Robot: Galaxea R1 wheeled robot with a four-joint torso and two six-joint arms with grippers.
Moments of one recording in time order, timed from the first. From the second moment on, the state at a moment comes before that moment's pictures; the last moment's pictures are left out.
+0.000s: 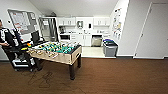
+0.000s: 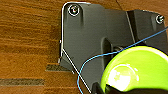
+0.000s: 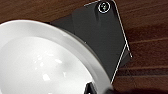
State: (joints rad) left arm 1.61 2.93 -2.76 0.50 -0.18 -0.58; right arm -1.60 2.91 -2.59 0.08 0.16 0.03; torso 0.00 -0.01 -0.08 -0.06
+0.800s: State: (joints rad) left arm 1.62 2.93 -2.76 0.50 -0.18 -0.58; right arm -1.60 2.91 -2.59 0.08 0.15 0.03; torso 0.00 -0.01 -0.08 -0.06
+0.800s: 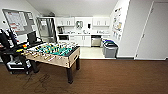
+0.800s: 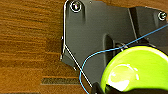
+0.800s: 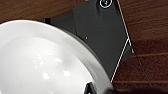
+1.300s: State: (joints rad) left arm 1.62 2.93 -2.76 0.50 -0.18 -0.58; right arm -1.59 2.91 -2.59 0.08 0.15 0.03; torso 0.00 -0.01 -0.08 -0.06
